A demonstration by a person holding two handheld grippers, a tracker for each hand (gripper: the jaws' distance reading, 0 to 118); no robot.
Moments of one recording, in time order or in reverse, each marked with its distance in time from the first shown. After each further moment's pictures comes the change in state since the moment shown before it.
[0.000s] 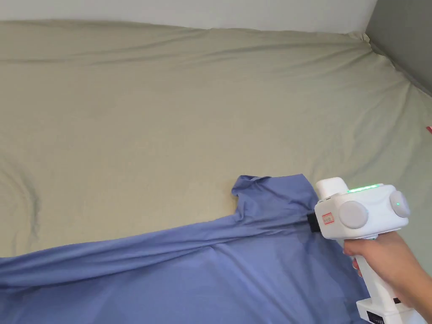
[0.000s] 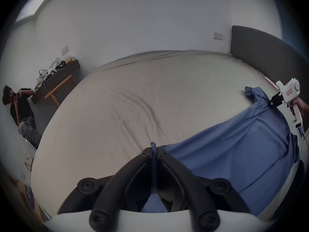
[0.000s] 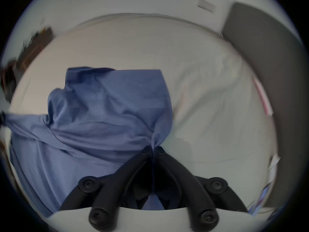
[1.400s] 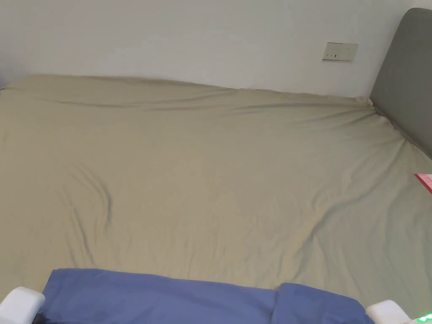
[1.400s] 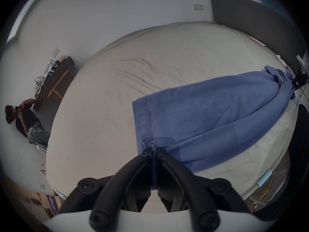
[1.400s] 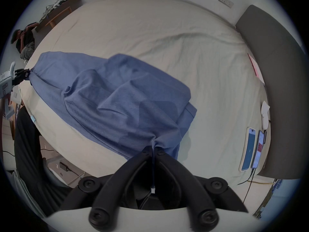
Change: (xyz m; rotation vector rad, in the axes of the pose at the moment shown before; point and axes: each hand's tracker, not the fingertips) left arm -0.014 -0.134 0.086 -0.207 -0.004 -0.204; right arm -0.023 -0.229 0.178 -0.219 0.139 0.095
